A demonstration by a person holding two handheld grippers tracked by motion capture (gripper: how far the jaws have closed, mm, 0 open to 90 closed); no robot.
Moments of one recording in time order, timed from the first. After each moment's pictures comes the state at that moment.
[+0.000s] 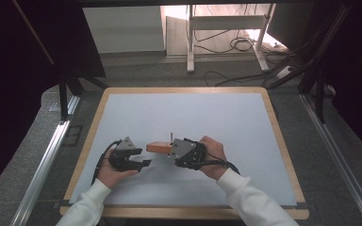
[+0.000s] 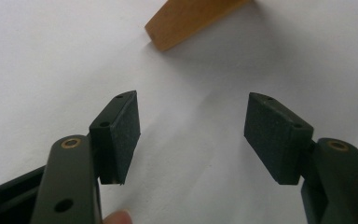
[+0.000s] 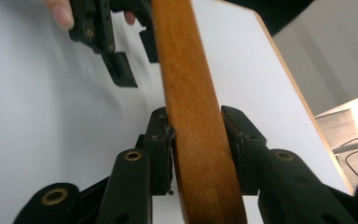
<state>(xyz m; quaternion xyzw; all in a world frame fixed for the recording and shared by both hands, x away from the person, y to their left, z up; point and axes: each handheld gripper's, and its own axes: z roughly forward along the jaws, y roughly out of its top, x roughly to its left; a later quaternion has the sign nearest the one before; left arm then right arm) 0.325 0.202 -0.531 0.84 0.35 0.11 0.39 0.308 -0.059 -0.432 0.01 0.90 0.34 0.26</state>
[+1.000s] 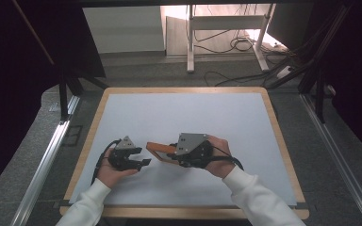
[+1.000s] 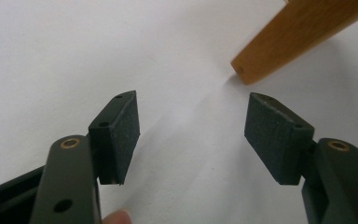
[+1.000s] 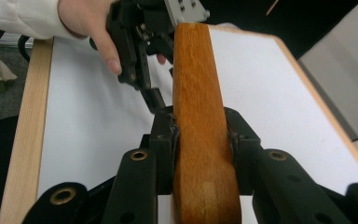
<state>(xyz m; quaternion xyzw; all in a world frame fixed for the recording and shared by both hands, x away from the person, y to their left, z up) 0.326 0.203 -0.529 0.84 0.36 0.11 0.39 0.302 -0.074 -0.400 0.01 0.90 0.40 0.19</state>
